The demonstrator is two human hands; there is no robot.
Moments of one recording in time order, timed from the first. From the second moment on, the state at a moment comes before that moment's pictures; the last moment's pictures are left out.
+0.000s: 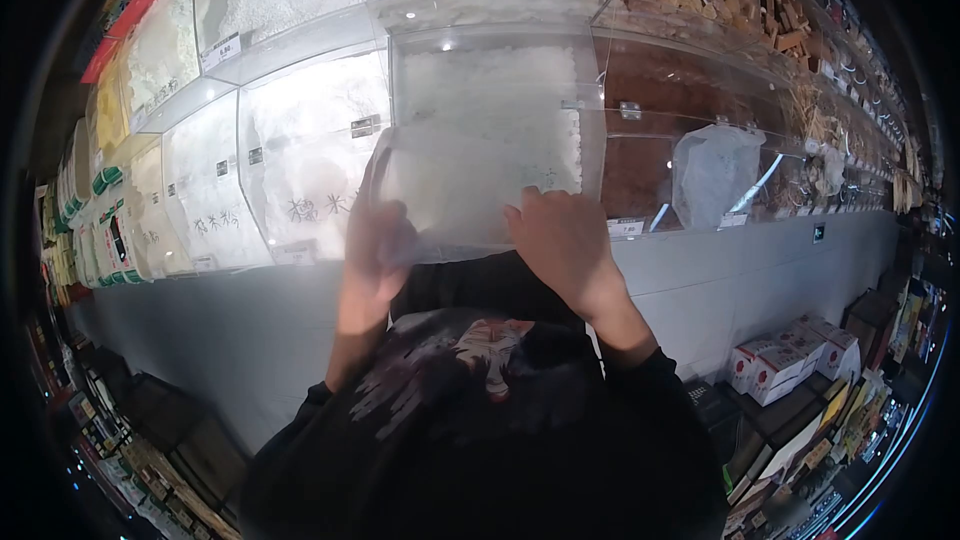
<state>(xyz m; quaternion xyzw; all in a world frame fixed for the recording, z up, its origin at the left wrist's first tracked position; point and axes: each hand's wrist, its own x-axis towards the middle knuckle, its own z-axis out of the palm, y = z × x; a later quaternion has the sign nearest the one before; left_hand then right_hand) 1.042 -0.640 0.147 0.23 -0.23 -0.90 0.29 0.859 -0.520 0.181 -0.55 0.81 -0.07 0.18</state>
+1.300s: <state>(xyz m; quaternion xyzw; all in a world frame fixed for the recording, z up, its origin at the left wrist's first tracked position) 1.067 -0.631 0.107 0.37 -0.47 -0.73 0.34 0.895 -0.624 0.023 0.05 0.52 -0.69 0.50</state>
